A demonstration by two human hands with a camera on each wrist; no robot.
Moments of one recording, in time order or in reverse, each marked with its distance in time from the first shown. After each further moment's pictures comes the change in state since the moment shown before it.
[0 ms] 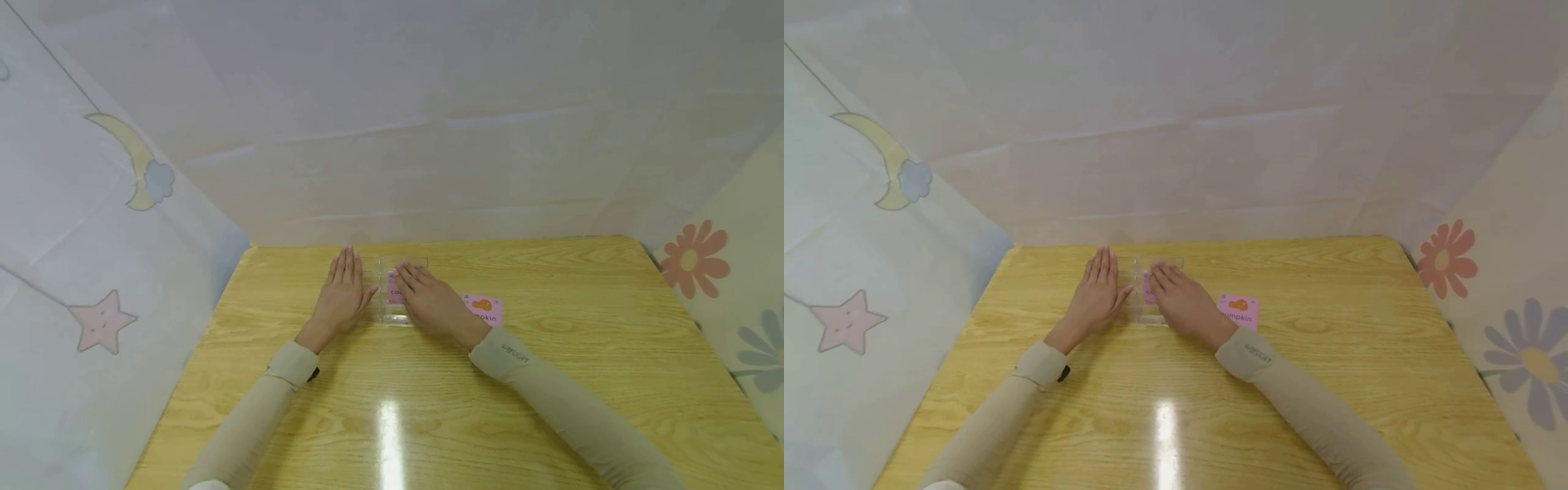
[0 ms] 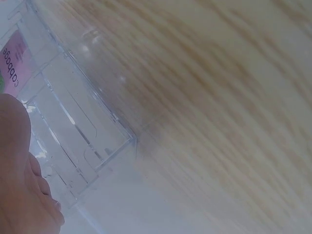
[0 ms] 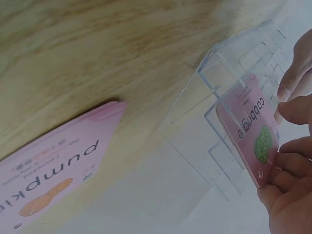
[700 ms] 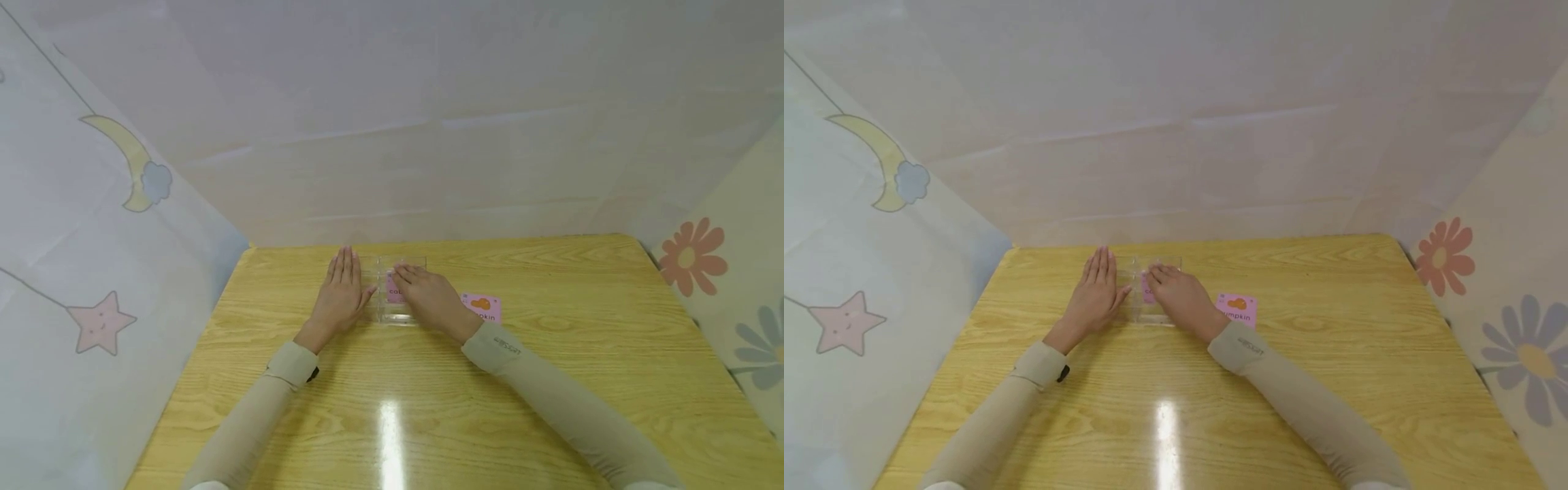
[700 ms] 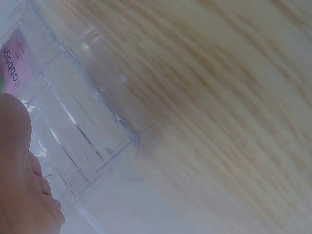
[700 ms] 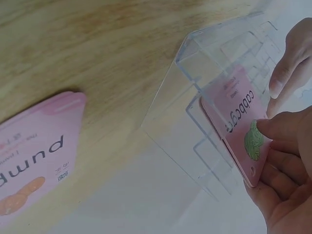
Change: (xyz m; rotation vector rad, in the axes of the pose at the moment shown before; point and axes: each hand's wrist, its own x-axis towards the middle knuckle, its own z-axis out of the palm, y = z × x) left_hand 0.000 0.000 0.001 0.016 -0.003 0.006; right_hand 0.011 -0.002 -0.006 0.048 0.037 0.074
